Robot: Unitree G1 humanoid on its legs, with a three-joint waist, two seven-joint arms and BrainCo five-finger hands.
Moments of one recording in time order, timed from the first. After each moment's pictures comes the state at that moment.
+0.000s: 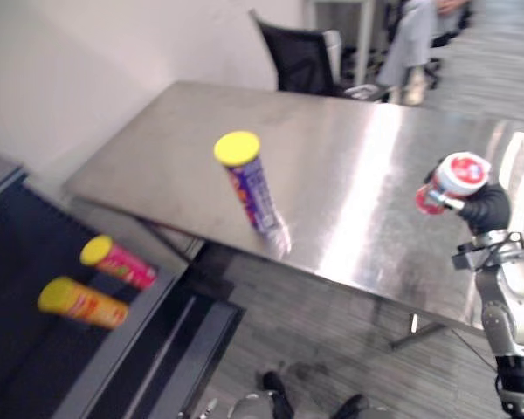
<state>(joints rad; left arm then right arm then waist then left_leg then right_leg) 0.29 0.05 0.18 0.99 -0.21 -0.22 0.17 -0.17 -0.48 -0.20 -0.10 0.49 -0.18 0.18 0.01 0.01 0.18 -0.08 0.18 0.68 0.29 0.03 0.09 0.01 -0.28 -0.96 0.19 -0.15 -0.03</state>
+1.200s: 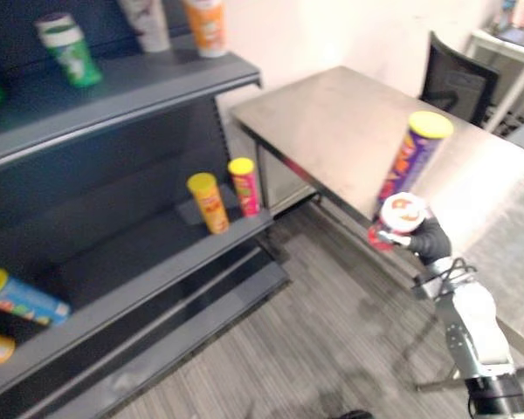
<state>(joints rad) 0.33 0.04 0.25 0.97 -0.37 -0.30 0.31 -0.09 -0.37 0.03 -0.10 0.45 -0.18 0.33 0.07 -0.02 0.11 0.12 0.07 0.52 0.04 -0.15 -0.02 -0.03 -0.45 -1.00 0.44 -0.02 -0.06</state>
